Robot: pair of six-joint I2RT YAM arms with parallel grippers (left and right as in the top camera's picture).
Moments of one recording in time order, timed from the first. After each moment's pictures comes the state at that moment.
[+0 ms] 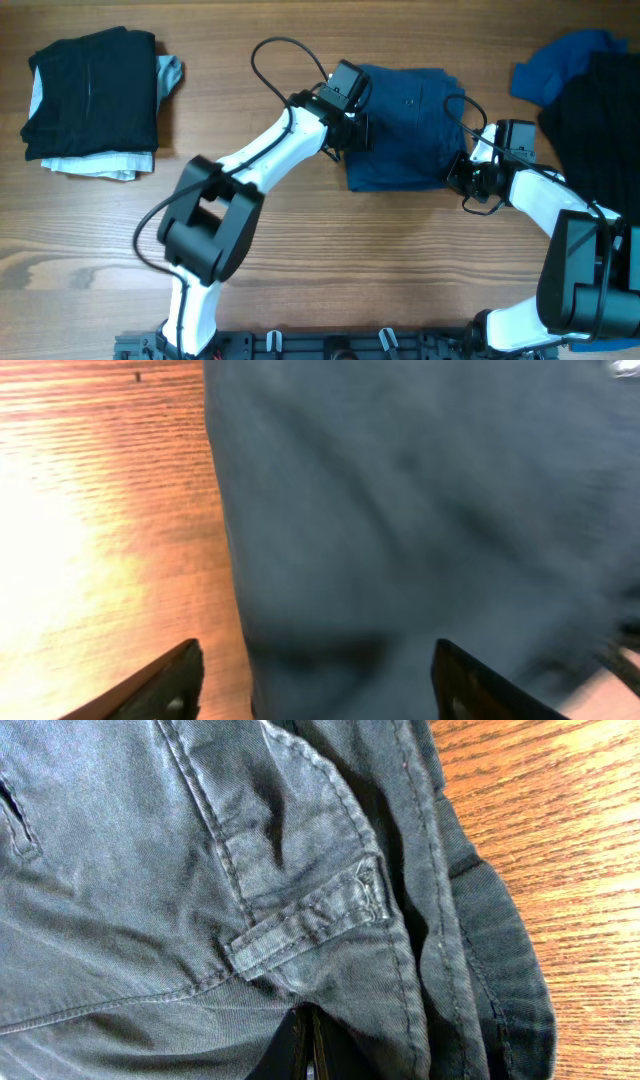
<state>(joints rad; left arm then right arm) -0.61 2.12 1.57 -0.60 0.13 -0.51 -0.14 1.69 0.75 -0.28 -0.40 0.35</state>
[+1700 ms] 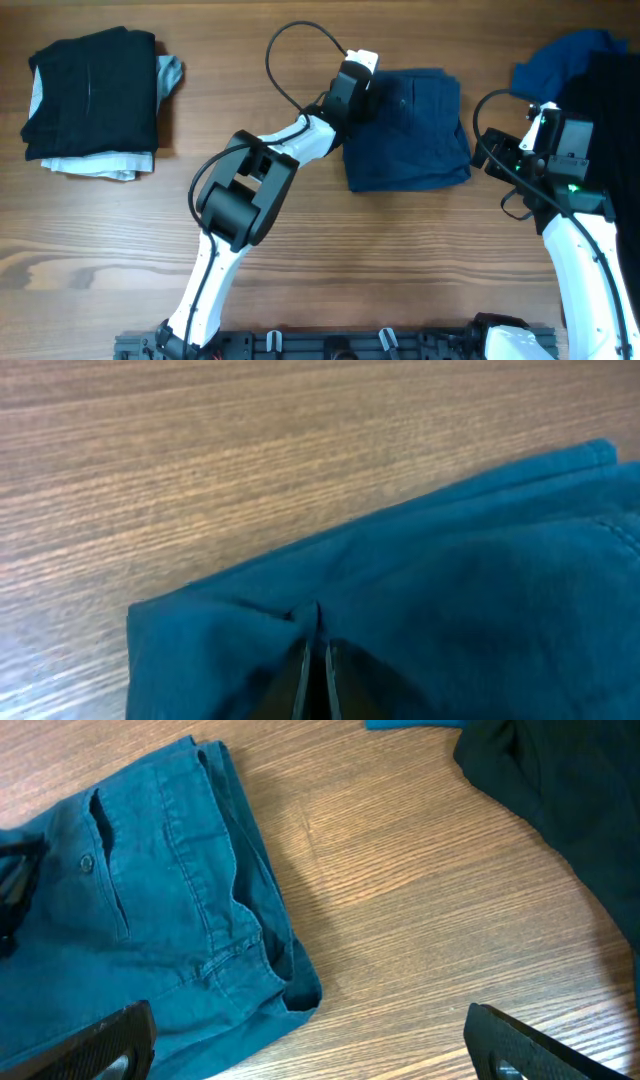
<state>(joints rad) -0.58 2.40 1.61 0.11 -0.05 -0.22 -0.15 1.20 0.88 -0.59 0.01 0.24</state>
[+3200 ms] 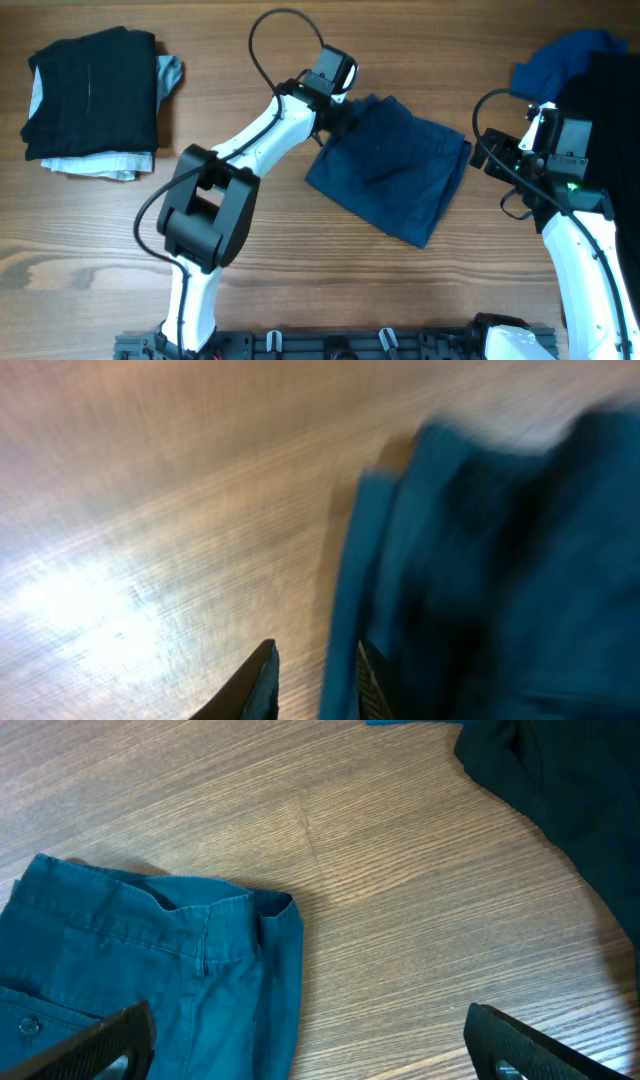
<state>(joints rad) -0.53 2.17 1.63 -0.55 0.00 -0.11 -0.15 1.21 0.88 -0.59 0.01 0.24</state>
